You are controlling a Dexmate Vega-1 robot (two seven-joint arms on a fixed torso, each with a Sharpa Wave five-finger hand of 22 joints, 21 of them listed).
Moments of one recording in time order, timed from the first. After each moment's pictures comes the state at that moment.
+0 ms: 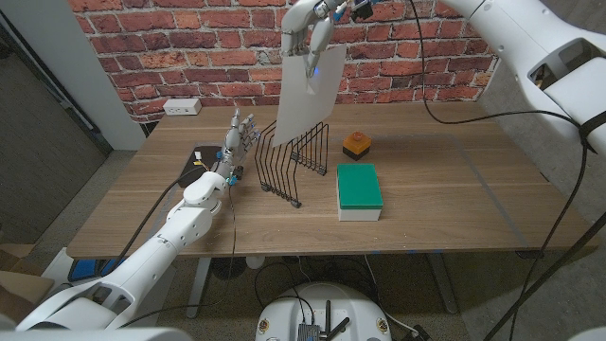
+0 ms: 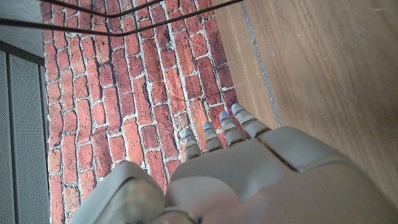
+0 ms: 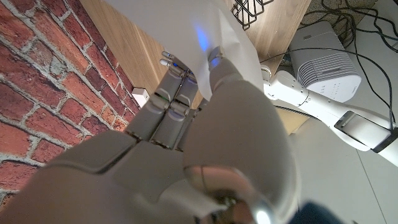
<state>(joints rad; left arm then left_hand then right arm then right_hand) 0.84 0.51 0.37 -1.30 -0.65 -0.29 -0.03 0.01 0.03 -0.02 0.12 0.33 0.07 -0.21 0.19 0.19 0.05 -0.11 0.21 0.19 0.11 -0.04 0.18 0.18 0.12 0.02 0.21 0.19 0.29 -0.48 -0.88 -1.43 -0.09 0.44 1.15 1.35 0.06 0.24 -0.16 0.19 0.87 -0.18 0.50 0.23 1.08 -0.19 0.23 0.50 1.00 -0.15 0.35 0.56 0.91 -0.13 0.58 0.24</state>
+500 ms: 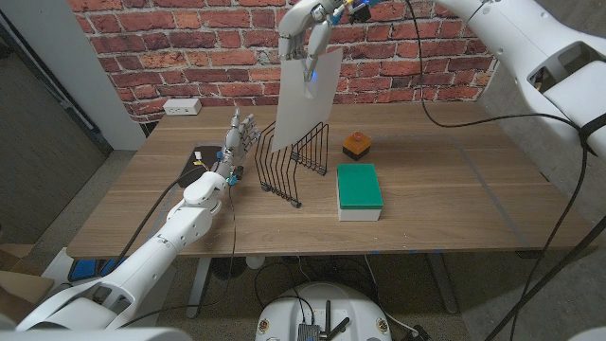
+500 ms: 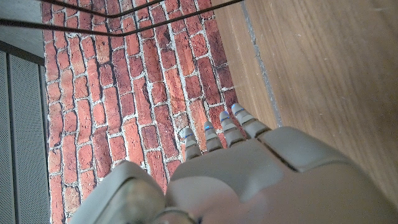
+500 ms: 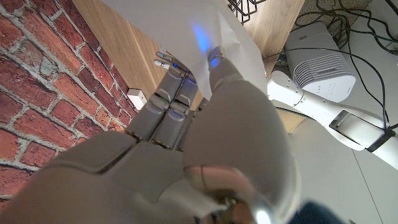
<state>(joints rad) 0.84 0.51 0.37 -1.30 -0.65 -0.29 -0.03 0.01 0.03 -0.02 0.12 0.33 0.07 -0.21 0.19 0.19 0.05 -0.11 0.21 0.19 0.11 -0.04 0.18 0.18 0.12 0.02 0.21 0.19 0.27 -0.49 -0.88 -1.49 -0.08 0.40 1.16 1.35 0.06 0.23 -0.16 0.19 0.86 -0.17 0.50 0.23 1.08 -0.19 0.23 0.50 0.99 -0.15 0.35 0.56 0.91 -0.12 0.59 0.23</state>
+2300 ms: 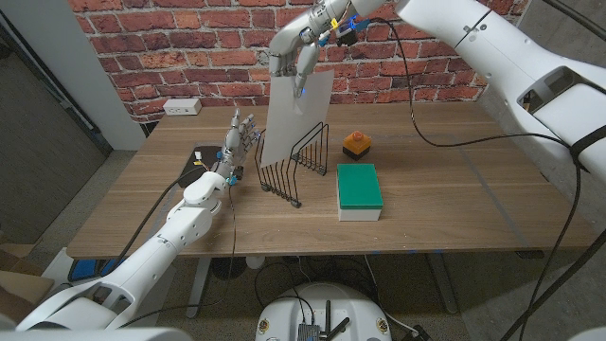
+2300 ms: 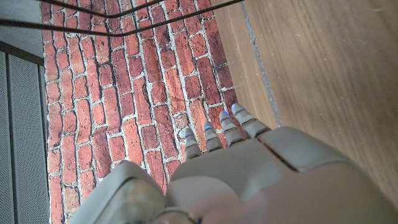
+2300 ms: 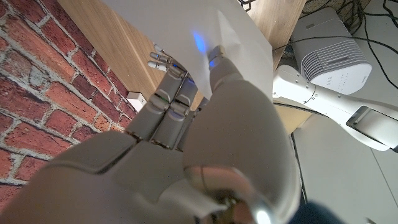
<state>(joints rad) 0.84 0.51 0.37 -1.30 -0.65 -0.29 -0.03 0.01 0.03 -0.02 0.12 0.33 0.07 -0.21 0.19 0.19 0.05 -0.11 0.21 0.19 0.11 -0.04 0.18 0.18 0.12 0.02 0.21 0.19 0.19 -0.48 -0.90 -1.57 -0.15 0.29 1.08 1.34 0.07 0.22 -0.15 0.19 0.86 -0.17 0.49 0.23 1.08 -0.19 0.22 0.50 0.99 -0.15 0.34 0.57 0.89 -0.12 0.63 0.22</state>
